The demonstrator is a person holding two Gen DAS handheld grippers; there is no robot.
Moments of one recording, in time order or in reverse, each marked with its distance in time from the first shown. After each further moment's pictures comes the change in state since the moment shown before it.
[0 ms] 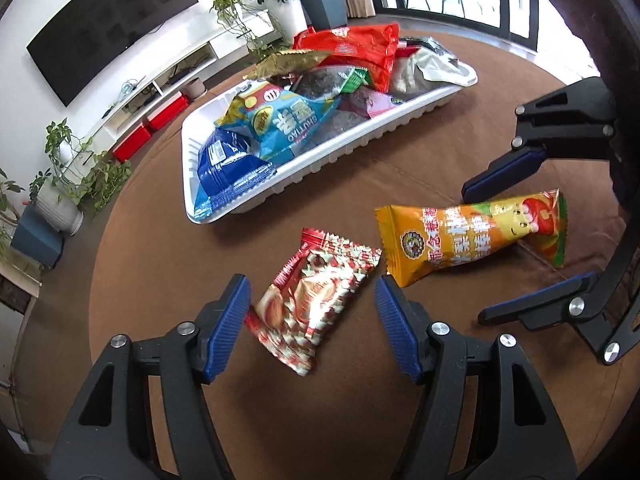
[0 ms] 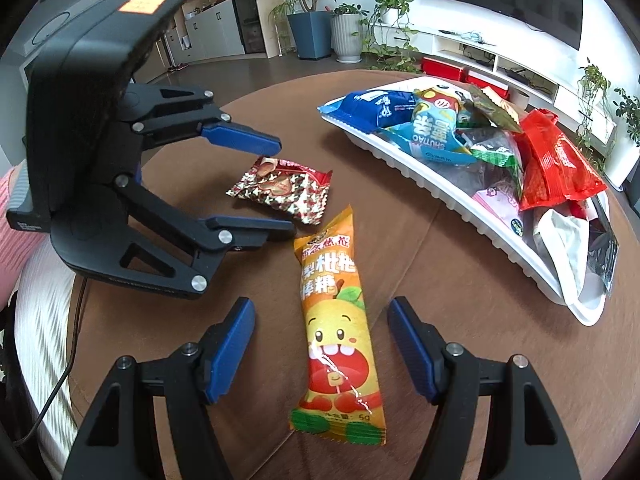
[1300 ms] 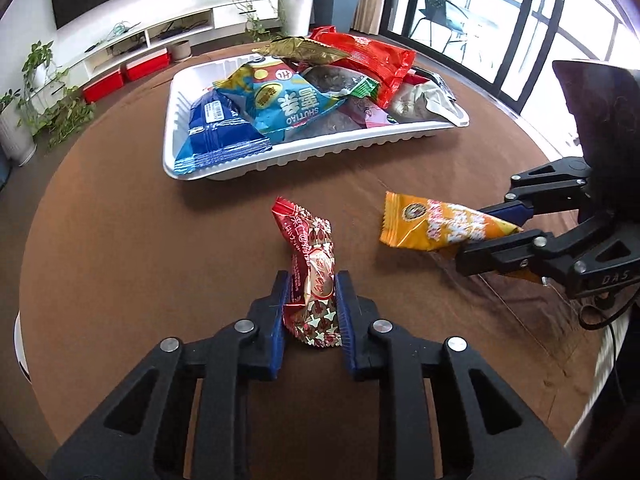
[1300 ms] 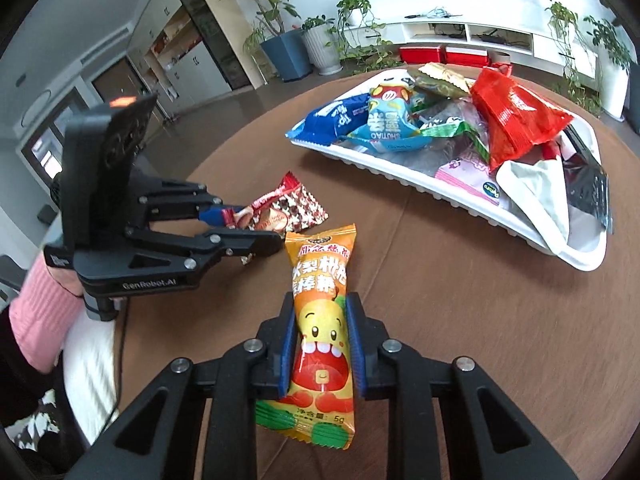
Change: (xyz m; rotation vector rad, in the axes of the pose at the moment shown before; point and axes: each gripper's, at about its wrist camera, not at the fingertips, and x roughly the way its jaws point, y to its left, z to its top) left arm 0.025 0.026 -0.003 -0.250 -0.009 -0.237; right arm -0.010 -0.043 -0.001 0.243 -0.072 0.138
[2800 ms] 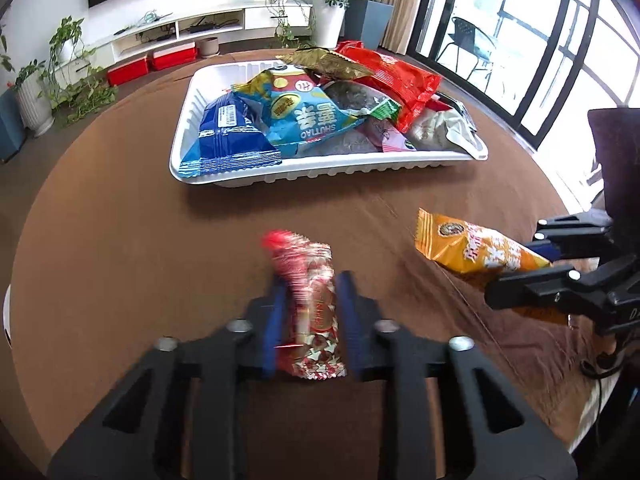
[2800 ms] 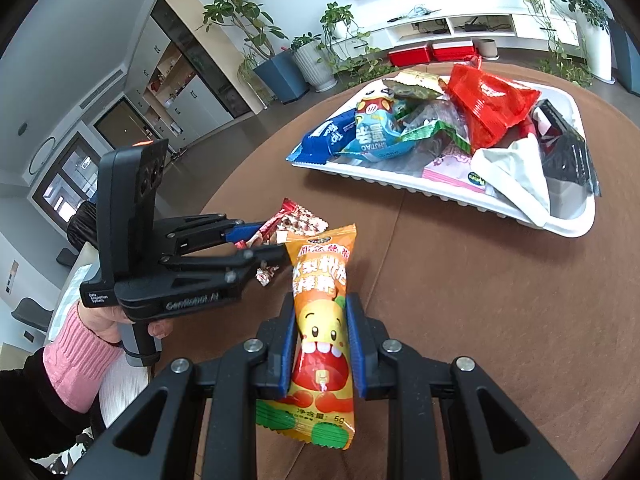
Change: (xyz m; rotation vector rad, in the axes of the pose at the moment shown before) left arm 0.000 -0.002 -0.003 -0.134 -0.048 0.020; right arm -0.007 -0.018 -0.002 0.119 -0.061 0.078
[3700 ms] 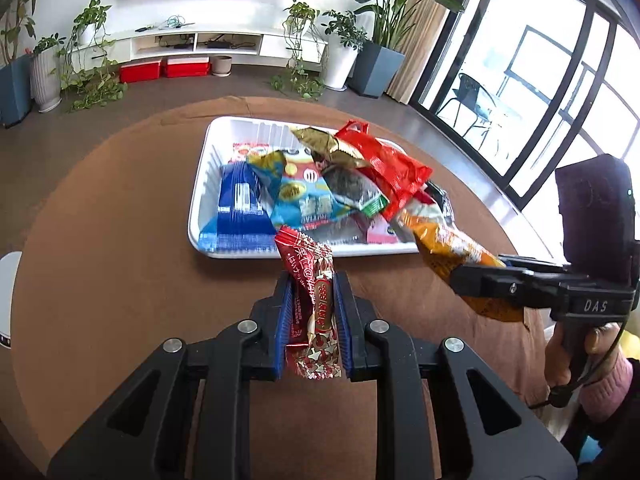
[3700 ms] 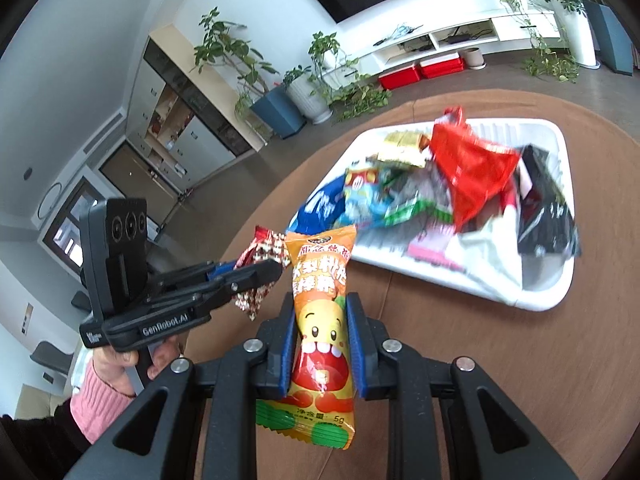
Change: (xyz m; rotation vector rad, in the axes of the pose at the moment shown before) left arm -0.051 0.012 0.030 -0.135 -0.137 -0.070; right arm -0.025 -0.024 0.043 0.097 -0.121 0.046
